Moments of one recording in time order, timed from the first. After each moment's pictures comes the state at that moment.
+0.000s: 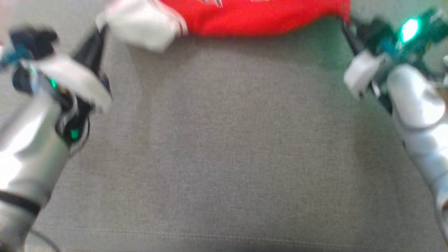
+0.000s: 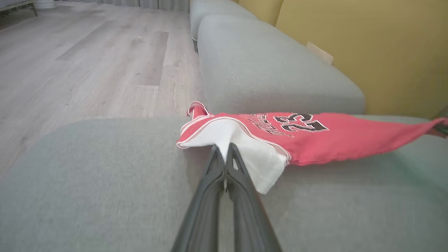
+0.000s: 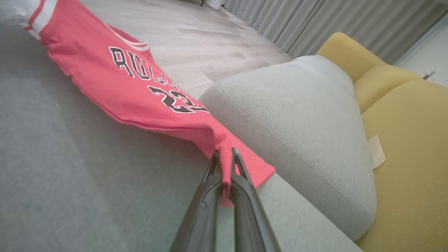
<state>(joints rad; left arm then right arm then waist) -0.91 0.43 -0.79 0.72 -0.93 -0.12 -0.25 -1.01 -0.28 0.54 0.98 -0.07 0.13 -0.26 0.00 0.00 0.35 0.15</state>
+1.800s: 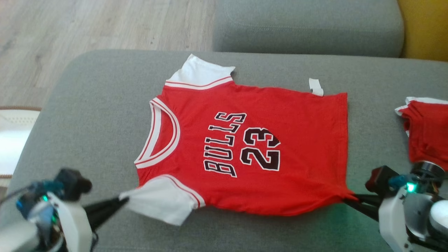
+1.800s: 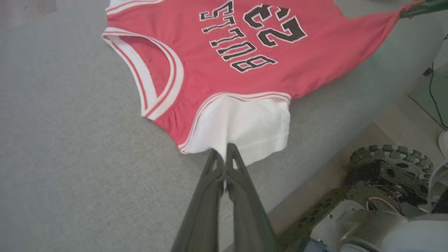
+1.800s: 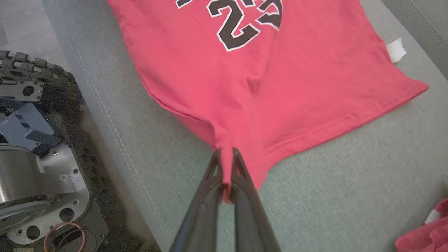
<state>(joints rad) -0.52 1.03 -1.30 -0.04 -1.02 -0.09 -0.02 -0.55 -1.01 1.30 0.03 0.75 0.13 0.23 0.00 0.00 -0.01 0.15</state>
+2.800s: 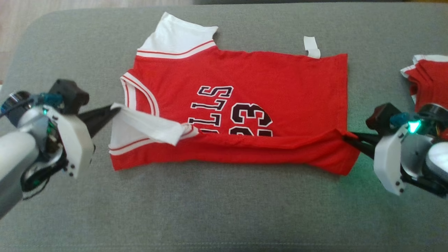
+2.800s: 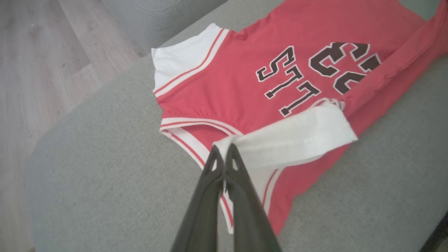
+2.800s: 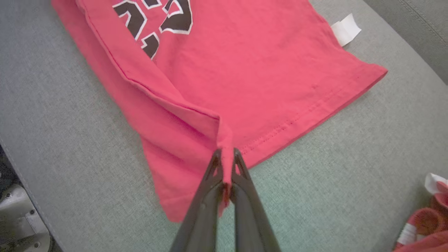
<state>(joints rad) -0.92 0.86 -1.32 0.26 -0.90 -0.13 0.02 -0.81 -0.90 1.30 0.21 0.80 0.13 0.25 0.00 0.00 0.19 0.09</state>
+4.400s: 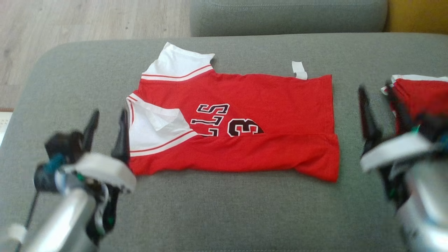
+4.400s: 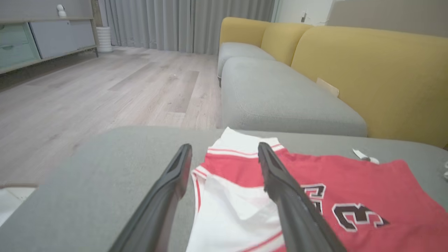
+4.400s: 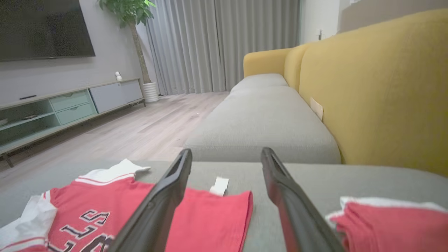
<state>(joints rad) -0.34 0.45 -0.60 0.20 -0.72 0.31 -0.25 -0.42 -0.34 0.27 0.52 0.47 0.13 -0.25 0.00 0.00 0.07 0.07</state>
